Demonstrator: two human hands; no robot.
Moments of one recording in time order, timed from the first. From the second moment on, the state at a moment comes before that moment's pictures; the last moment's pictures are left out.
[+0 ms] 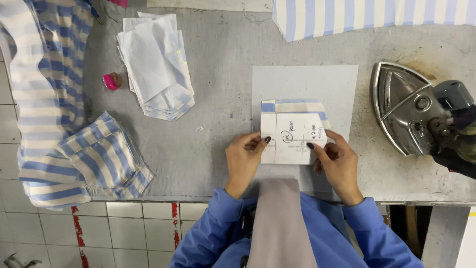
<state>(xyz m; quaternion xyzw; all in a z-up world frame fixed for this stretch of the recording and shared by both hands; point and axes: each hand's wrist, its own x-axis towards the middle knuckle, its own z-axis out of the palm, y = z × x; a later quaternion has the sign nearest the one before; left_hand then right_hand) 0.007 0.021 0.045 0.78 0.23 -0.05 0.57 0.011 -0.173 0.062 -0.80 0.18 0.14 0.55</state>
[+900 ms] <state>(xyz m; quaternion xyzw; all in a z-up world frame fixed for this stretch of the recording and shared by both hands) 0.034 0.028 0.027 0.80 0.24 -0.11 0.53 0.018 -0.188 0.019 -0.84 0.11 0.11 0.52</state>
